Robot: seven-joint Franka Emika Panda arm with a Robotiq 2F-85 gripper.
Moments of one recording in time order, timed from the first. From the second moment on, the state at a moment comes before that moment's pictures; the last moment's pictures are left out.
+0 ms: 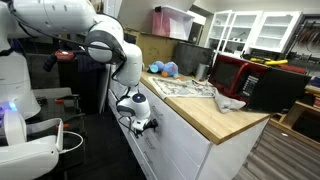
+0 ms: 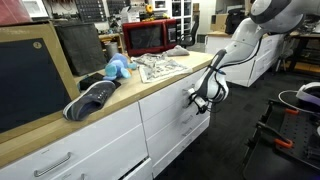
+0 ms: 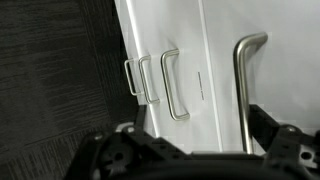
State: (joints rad) arm -0.58 1.31 0.38 -1.83 0.25 3.46 0.99
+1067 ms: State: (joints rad) arm -0.76 1.32 0.43 -1.90 0.15 3.45 0.65
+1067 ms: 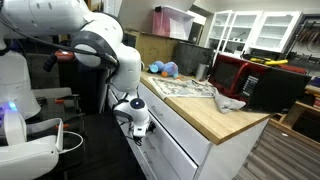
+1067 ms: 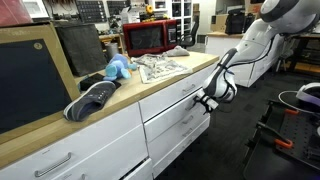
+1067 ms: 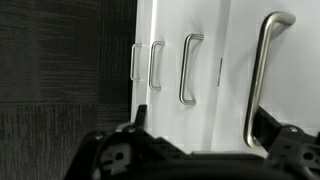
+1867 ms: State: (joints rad) arm -0.82 1.25 0.43 -2.03 0.21 3.39 0.56
